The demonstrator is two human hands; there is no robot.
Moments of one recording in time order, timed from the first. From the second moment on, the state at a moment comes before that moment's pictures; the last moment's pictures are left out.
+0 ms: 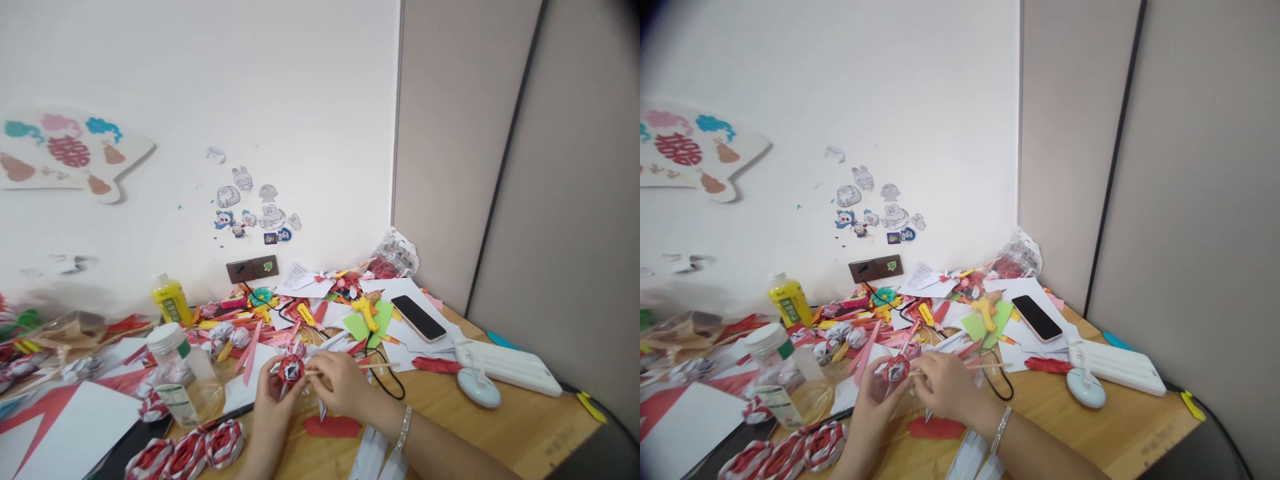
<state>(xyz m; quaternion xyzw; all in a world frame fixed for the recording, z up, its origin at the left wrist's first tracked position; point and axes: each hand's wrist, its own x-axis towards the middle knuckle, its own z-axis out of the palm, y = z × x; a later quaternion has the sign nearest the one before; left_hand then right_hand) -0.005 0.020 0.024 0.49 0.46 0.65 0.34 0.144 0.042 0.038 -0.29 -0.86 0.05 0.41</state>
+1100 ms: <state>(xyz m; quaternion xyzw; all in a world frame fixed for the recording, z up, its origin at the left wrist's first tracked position) -0.001 0.016 0.013 0.56 0.50 0.57 0.33 0.140 0.044 0.042 -0.32 -0.81 0.12 0.47</state>
